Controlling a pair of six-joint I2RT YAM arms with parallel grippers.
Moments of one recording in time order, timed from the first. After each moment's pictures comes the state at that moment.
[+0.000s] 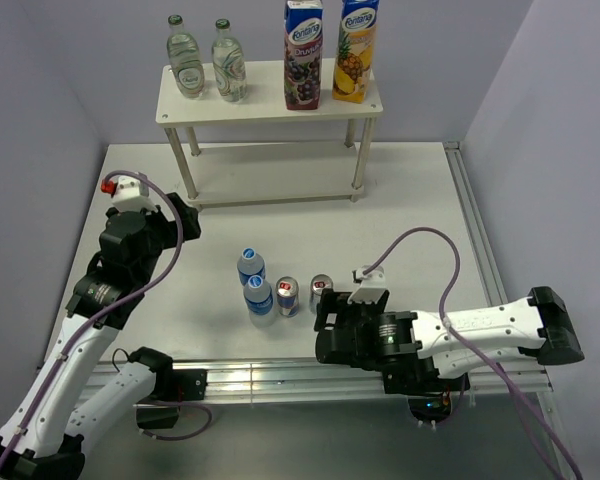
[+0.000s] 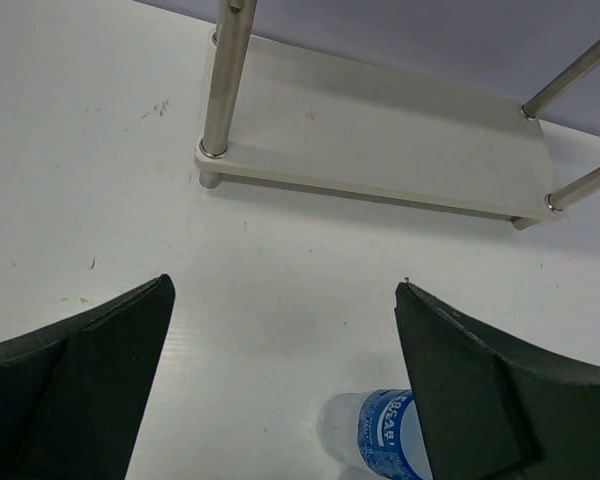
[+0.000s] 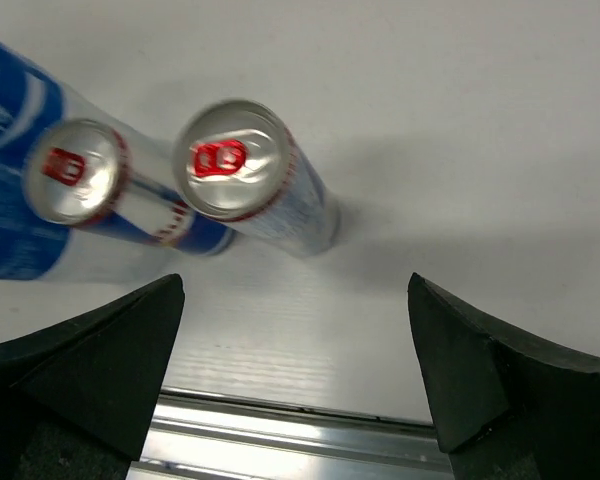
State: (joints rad) left arm -0.38 0.75 0.93 -0.45 -0.32 -0.41; right arm 1.53 1.05 0.79 -0.91 1.03 1.40
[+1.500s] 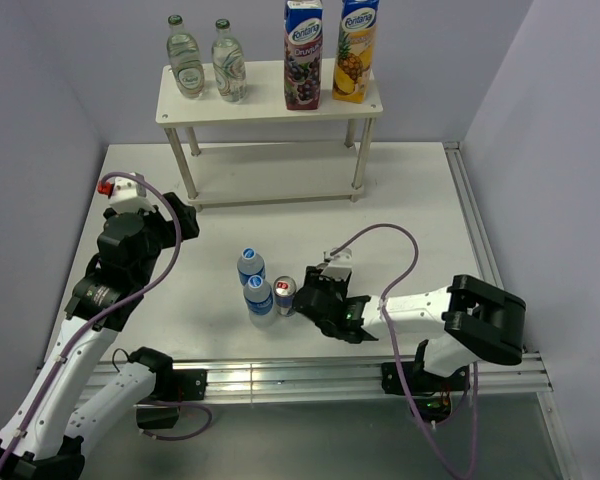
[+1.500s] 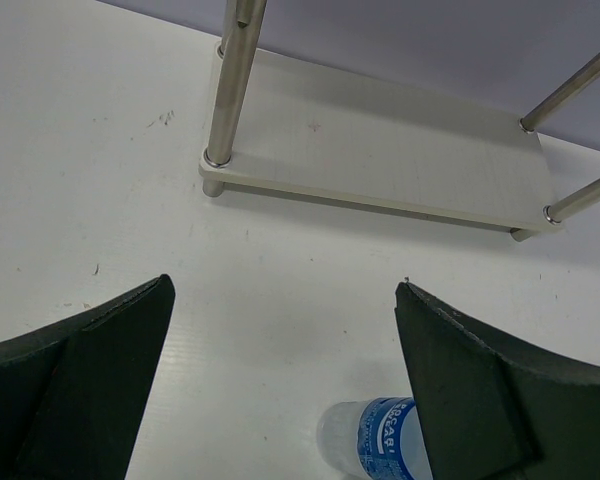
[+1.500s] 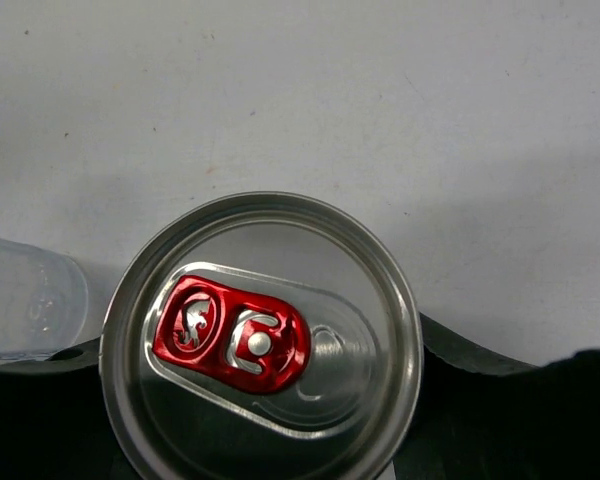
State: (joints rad) left arm -0.38 0.74 0.92 -0.43 -0.35 -0.41; right arm 1.19 1.45 0.57 0.05 0.95 0.93
